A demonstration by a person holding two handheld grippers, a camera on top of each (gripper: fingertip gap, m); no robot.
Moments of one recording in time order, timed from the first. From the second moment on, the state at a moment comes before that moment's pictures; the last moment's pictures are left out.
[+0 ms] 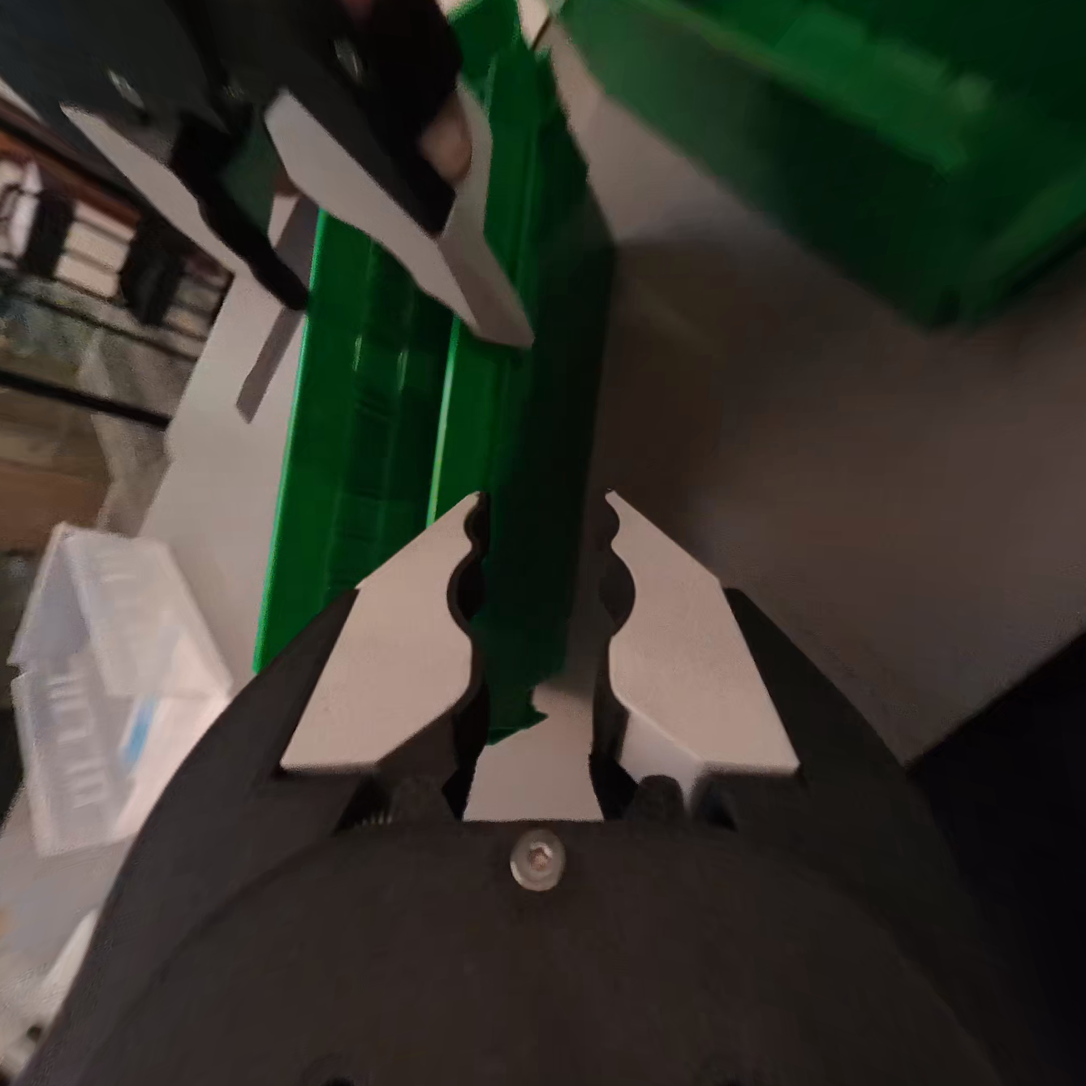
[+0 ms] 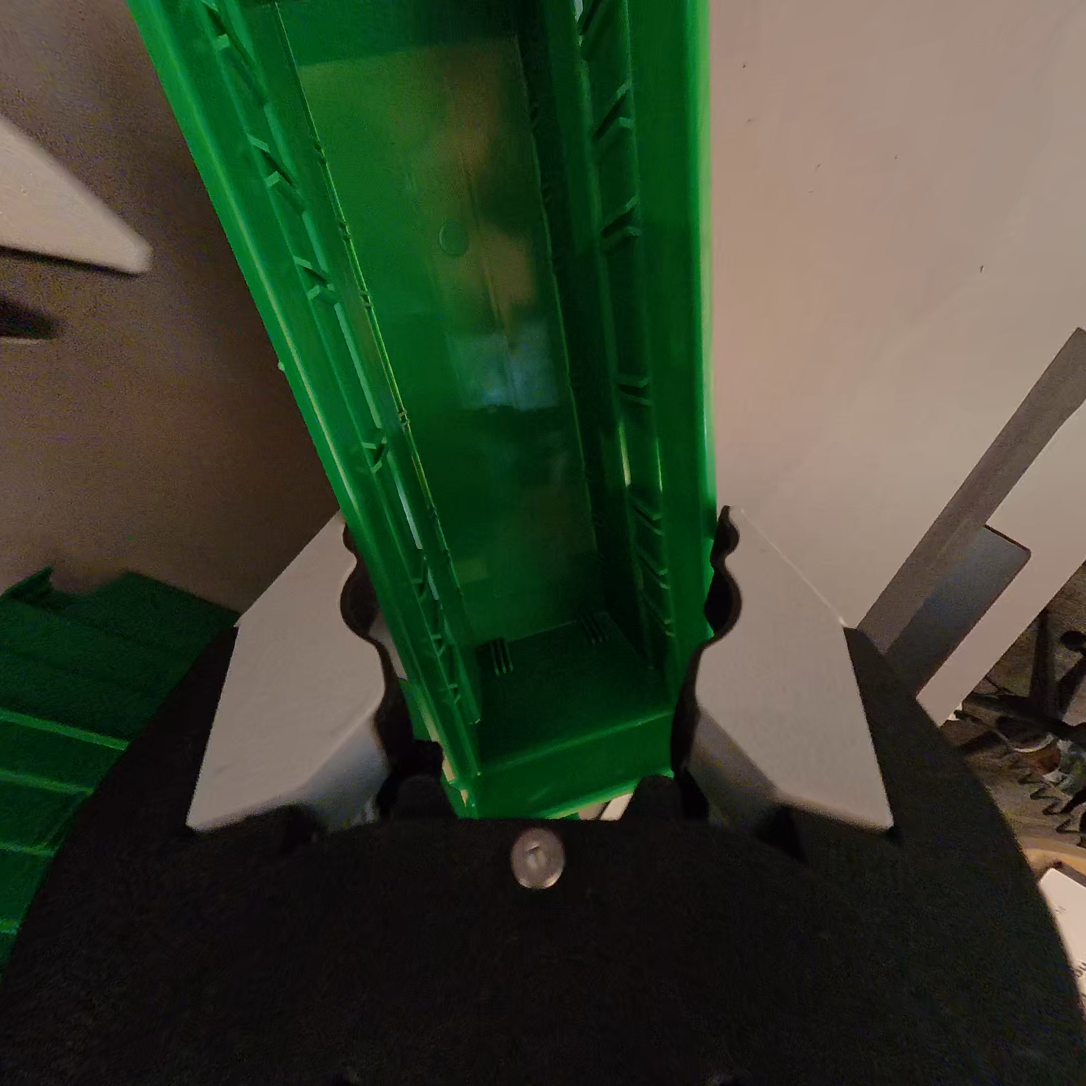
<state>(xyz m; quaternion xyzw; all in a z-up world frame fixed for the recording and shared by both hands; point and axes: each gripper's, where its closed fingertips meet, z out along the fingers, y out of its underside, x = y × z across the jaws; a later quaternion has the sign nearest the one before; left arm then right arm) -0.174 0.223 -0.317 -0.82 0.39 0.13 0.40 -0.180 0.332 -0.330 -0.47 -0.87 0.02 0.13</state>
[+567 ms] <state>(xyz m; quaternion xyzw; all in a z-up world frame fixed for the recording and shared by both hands) -0.202 0.256 -0.333 -0.81 0.37 0.26 0.38 -0.186 0.338 -0.326 -0.46 -0.87 0.03 0.13</state>
